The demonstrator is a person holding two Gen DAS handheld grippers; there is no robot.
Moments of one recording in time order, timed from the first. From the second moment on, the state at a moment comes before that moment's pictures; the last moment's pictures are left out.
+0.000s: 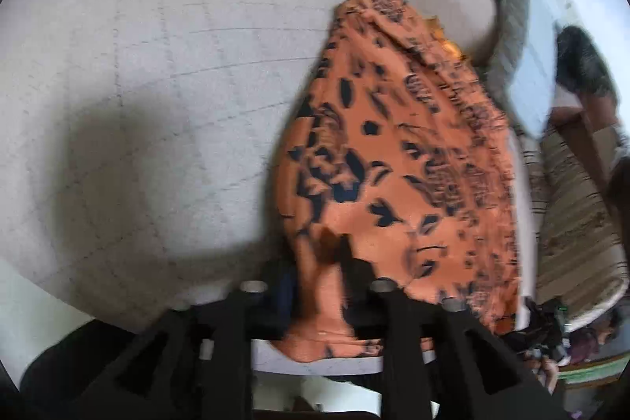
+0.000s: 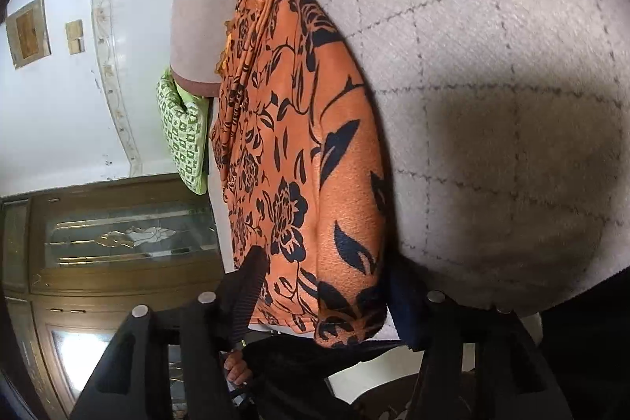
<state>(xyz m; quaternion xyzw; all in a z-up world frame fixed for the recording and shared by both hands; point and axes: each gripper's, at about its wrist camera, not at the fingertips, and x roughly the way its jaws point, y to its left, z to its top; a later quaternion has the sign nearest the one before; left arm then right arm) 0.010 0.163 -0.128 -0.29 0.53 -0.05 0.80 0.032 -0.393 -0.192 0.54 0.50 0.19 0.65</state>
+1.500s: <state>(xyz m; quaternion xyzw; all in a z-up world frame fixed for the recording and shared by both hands) 0.339 0.193 -0.084 -0.22 0.46 0.06 0.86 0.353 -0.424 -0.083 0.40 0.40 0.12 0.82</state>
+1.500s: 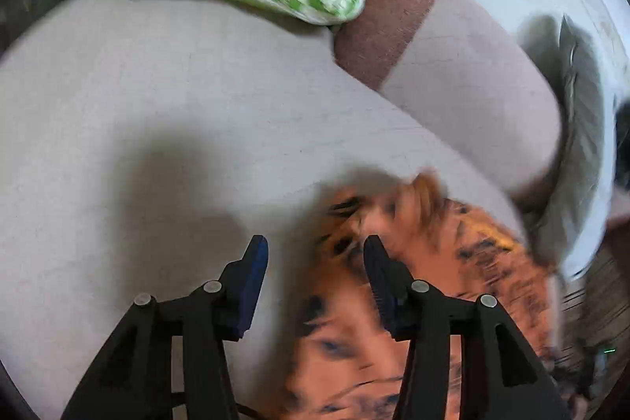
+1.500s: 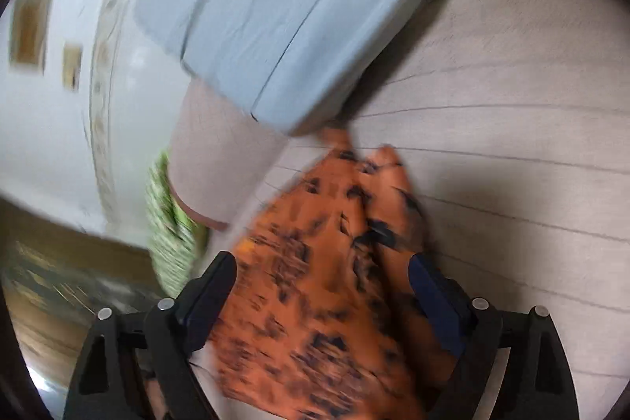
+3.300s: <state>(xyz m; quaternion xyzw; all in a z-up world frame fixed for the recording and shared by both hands) 0.093 0.116 -0.103 -0.14 0.51 0.00 0.85 0.129 -0.362 -0.054 0.16 0.52 0.13 0.83</state>
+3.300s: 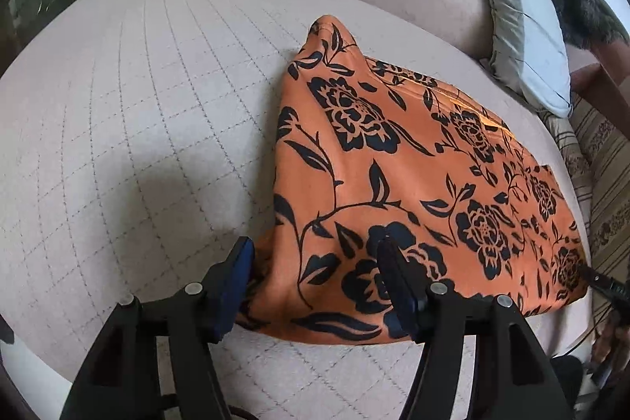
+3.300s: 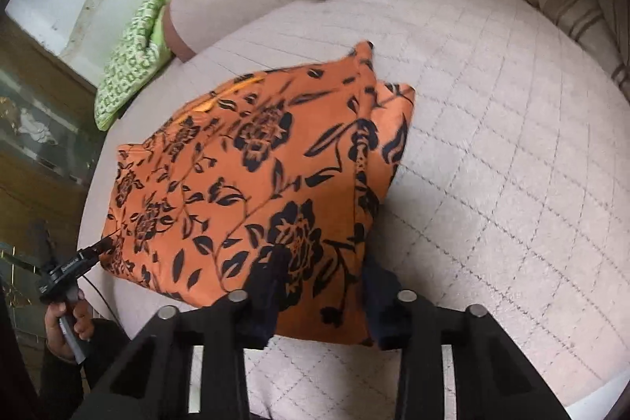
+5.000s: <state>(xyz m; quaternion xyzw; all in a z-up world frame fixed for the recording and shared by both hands) 0.093 0.129 -0.105 -0.06 0.58 -0.08 0.81 0.103 -0.447 -0.143 0.40 0.57 0.20 0.69</state>
